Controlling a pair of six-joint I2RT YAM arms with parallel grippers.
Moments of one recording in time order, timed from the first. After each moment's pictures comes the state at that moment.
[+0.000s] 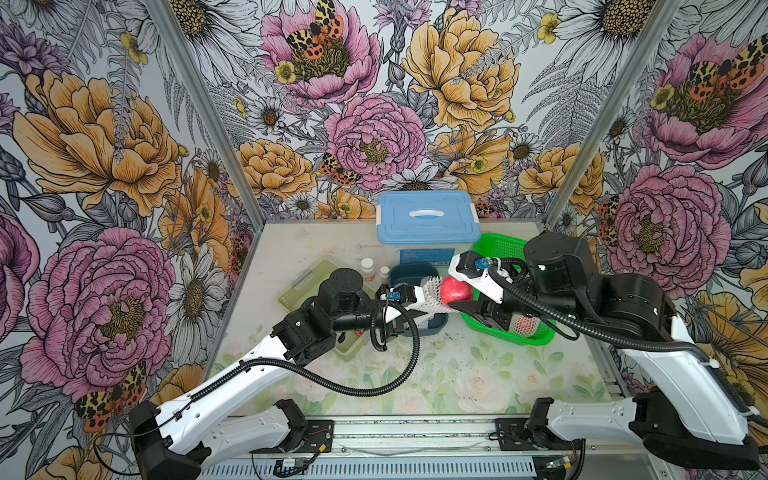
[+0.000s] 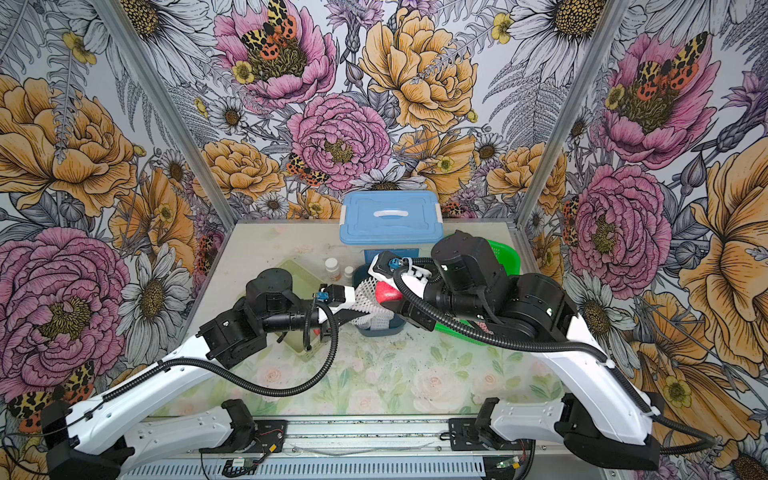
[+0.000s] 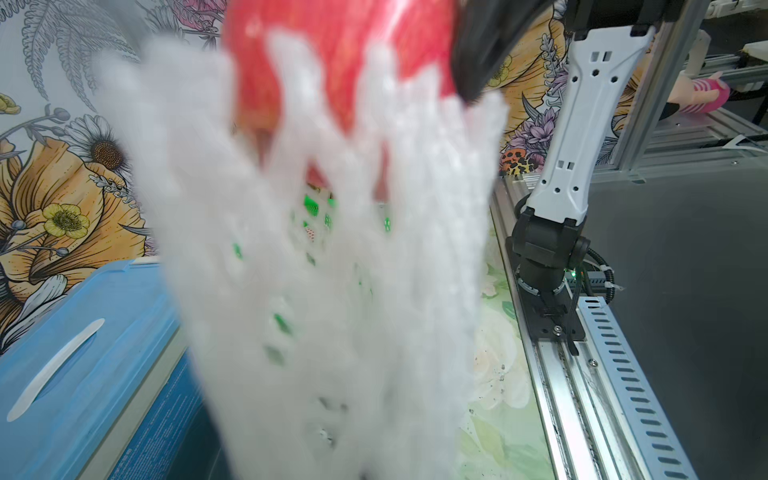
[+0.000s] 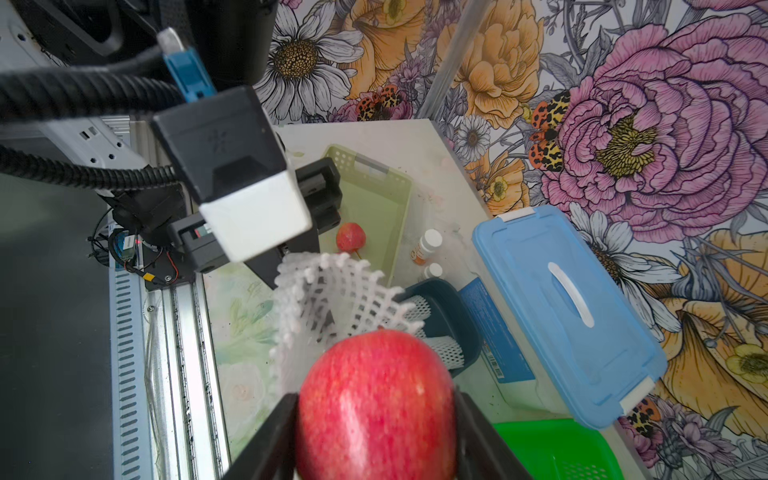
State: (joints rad) left arm -0.86 1.03 1.00 -0.28 0.48 0.36; right arm 0.95 1.18 1.84 -1.23 -0.03 -0.35
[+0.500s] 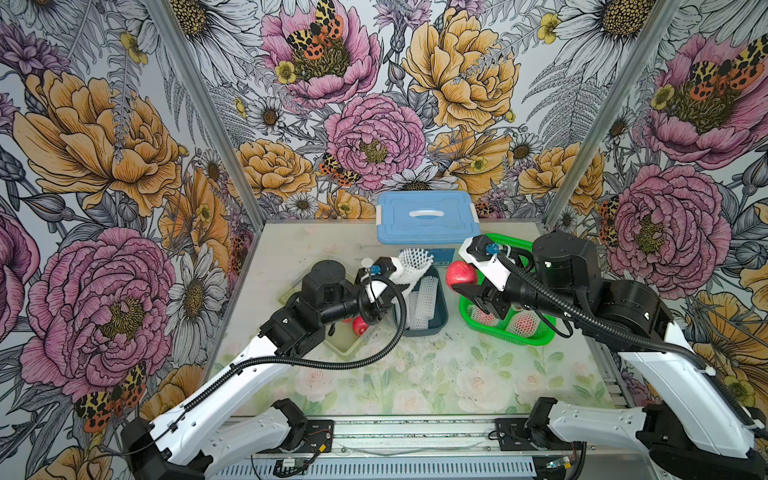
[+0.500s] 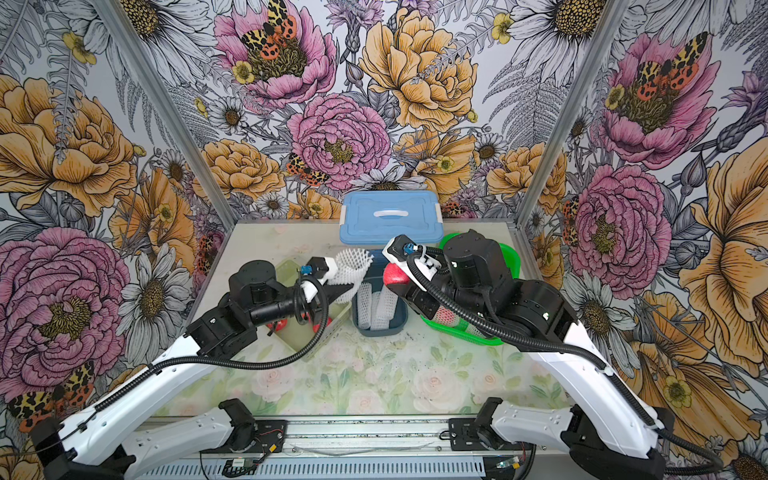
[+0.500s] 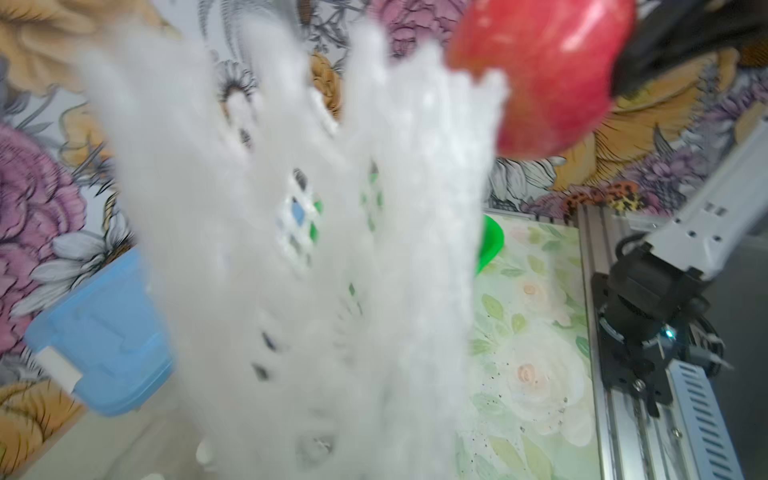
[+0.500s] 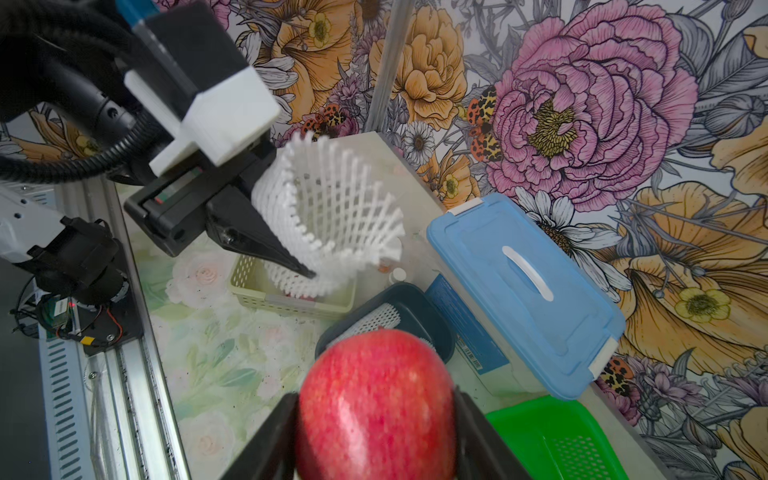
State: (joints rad) left arm -0.63 0.98 1.00 -0.29 0.33 0.16; right arm 0.84 1.12 1.66 -1.01 0.00 -0.26
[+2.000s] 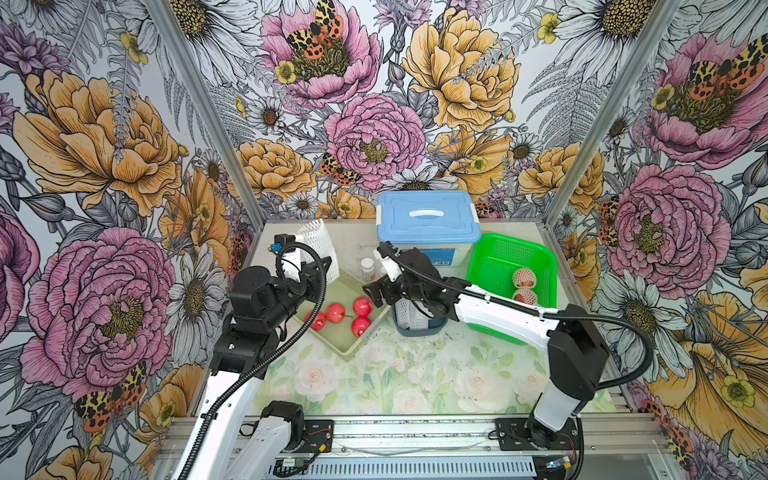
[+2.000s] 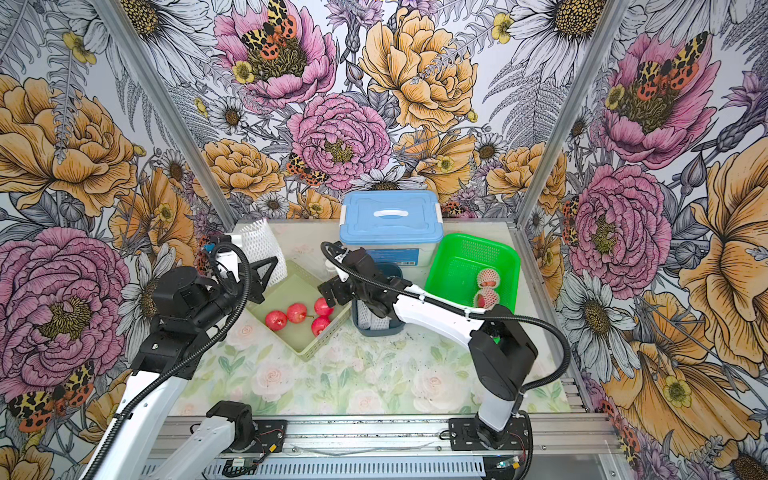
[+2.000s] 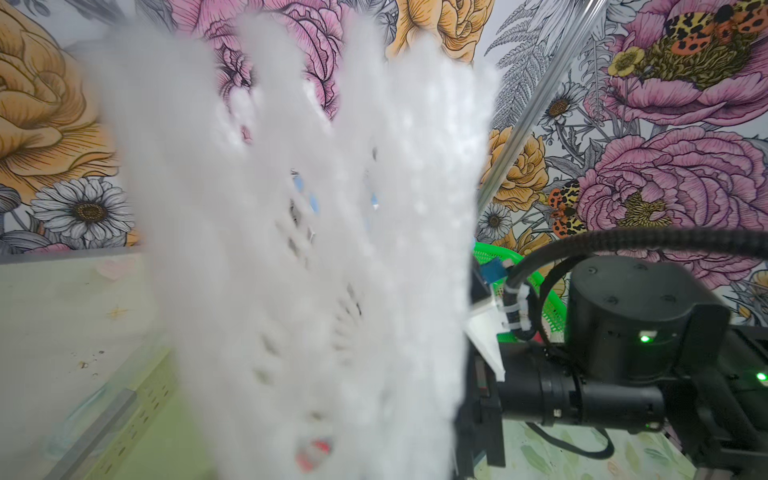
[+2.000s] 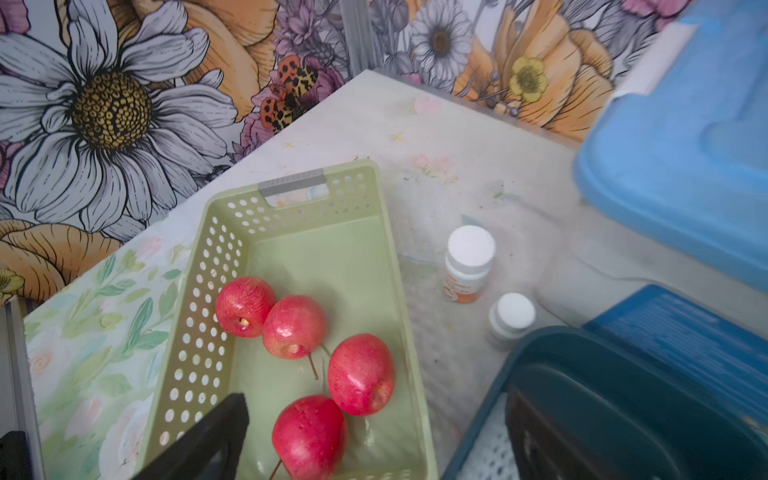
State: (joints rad) left arm -0.20 0.78 0.92 -0.35 0.36 -0.26; right arm 0.80 1.65 1.27 -0.14 -0.03 0.18
